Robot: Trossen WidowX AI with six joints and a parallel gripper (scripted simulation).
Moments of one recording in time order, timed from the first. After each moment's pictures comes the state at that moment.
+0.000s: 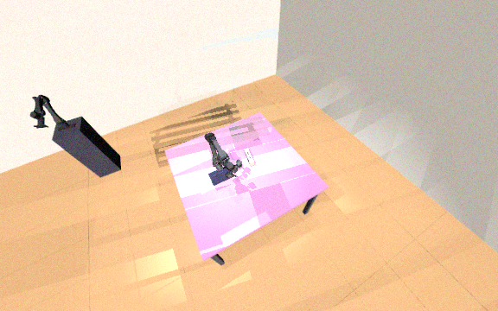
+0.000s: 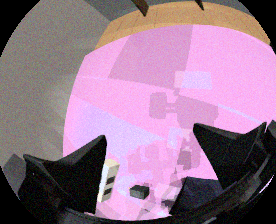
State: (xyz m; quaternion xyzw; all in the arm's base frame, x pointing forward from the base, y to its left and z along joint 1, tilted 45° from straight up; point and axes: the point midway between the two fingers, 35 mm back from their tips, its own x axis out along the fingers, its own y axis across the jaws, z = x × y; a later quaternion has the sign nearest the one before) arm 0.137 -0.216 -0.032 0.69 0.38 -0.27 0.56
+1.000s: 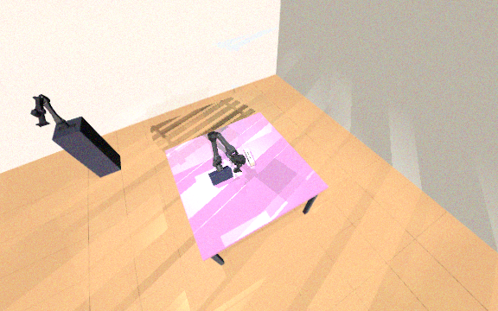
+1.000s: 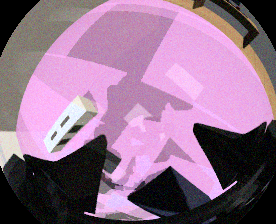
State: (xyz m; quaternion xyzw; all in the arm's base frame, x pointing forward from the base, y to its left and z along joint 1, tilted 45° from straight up) arm 0.194 -0.133 -0.014 0.50 0.56 -0.04 0.66
